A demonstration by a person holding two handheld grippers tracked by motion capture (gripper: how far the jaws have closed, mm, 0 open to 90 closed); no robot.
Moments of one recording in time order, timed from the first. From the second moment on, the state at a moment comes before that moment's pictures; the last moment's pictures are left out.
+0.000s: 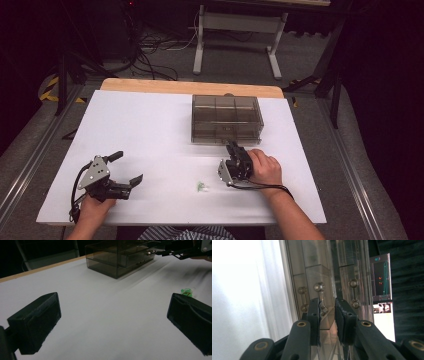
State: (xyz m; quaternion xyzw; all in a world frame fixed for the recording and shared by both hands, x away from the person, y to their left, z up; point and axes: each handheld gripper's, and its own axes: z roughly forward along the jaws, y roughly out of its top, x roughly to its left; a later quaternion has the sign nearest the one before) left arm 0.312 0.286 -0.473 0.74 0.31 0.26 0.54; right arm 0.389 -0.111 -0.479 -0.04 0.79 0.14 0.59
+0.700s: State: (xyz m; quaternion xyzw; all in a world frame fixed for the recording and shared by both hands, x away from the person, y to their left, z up) left arm 0.312 0.285 -0.474 0.74 0.31 0.26 0.54; right arm 0.391 -0.141 -0.444 0.07 0.83 0.34 0.43
